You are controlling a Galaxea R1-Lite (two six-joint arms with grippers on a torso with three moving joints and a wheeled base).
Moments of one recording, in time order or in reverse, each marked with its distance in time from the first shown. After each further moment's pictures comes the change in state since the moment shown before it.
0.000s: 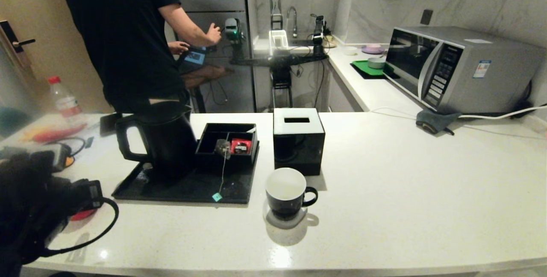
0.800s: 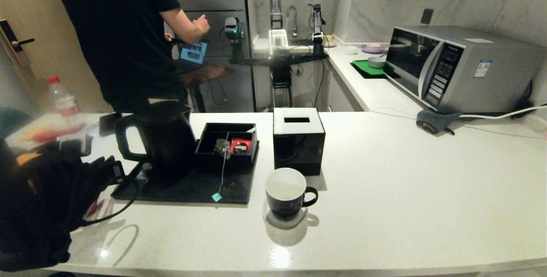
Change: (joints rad) left arm 0.020 0.346 -0.161 -0.364 -0.077 -0.003; right arm 0.000 0.000 0.000 0.000 0.000 0.000
